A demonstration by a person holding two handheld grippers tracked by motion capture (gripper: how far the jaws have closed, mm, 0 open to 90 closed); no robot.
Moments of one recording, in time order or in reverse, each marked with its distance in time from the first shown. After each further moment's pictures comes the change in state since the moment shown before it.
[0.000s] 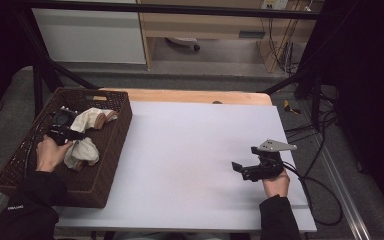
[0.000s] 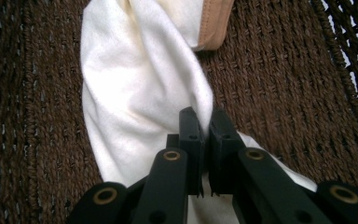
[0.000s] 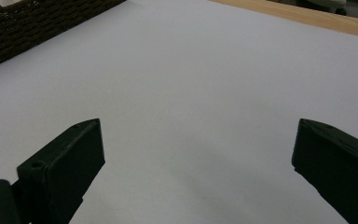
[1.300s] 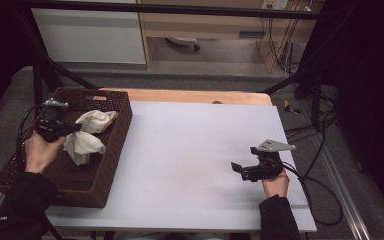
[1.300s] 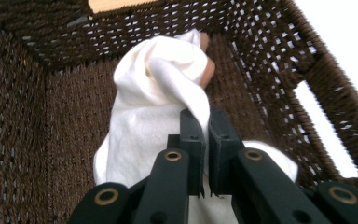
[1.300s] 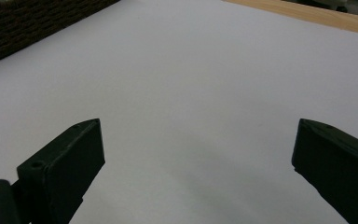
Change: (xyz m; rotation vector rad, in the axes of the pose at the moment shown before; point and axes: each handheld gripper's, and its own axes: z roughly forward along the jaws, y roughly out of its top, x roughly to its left) left arm -0.020 0.004 -0.071 -0.194 -0.057 0.066; right arm 0.001 -0.001 0.002 0.009 0.001 -0.003
